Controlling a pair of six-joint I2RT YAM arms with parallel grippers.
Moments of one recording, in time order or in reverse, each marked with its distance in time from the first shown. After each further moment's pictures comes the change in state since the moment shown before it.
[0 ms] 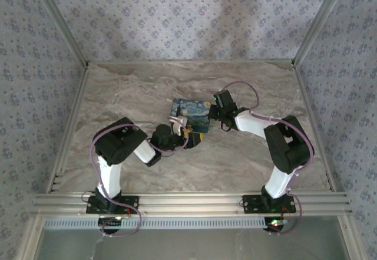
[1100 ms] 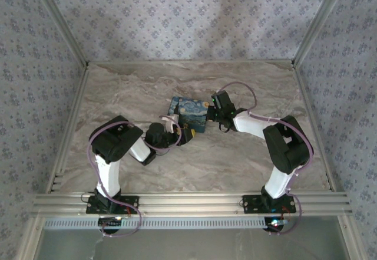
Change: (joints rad) left arm 0.099 -0.015 -0.041 -0.018 0.040 -0.068; right arm 0.021 0.002 0.000 0.005 -0.016 0.000
